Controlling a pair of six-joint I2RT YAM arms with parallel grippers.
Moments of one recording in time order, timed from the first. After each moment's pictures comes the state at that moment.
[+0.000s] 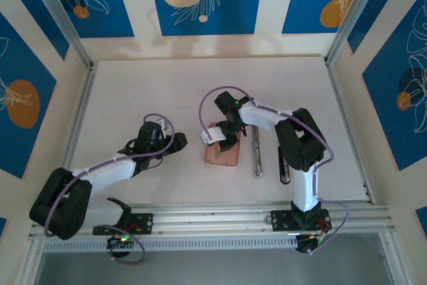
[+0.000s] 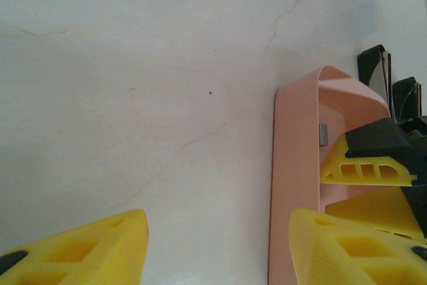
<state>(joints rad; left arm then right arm) -0.47 1.27 0.47 0.12 0.21 -0.76 0.61 1.97 1.36 -0.81 -0.40 -1.39</state>
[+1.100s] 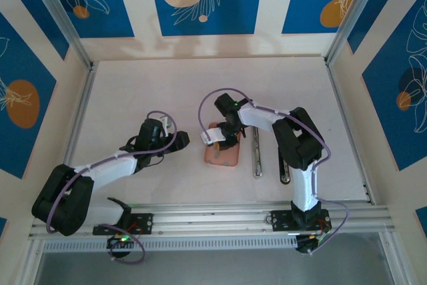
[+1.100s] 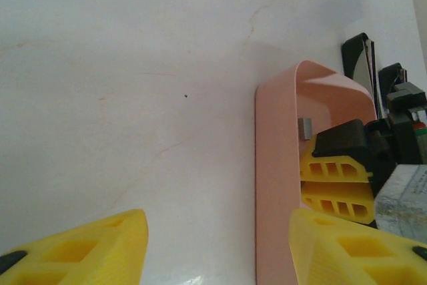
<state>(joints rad) -0.47 1.29 0.51 0.12 0.26 -0.71 0.62 1.96 1.32 -0.76 -0.36 -1.31</state>
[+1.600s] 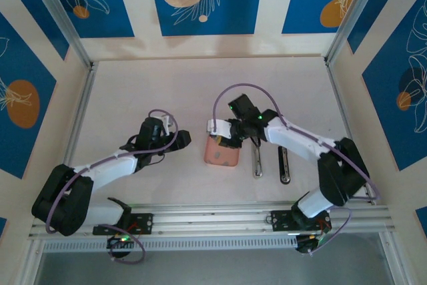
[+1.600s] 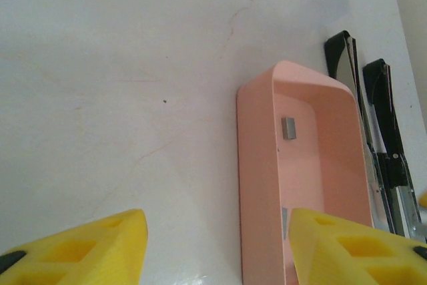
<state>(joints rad) -0.49 1.29 0.52 0.12 0.28 -0.70 0.67 1.48 1.02 -0.55 -0.34 -0.74</state>
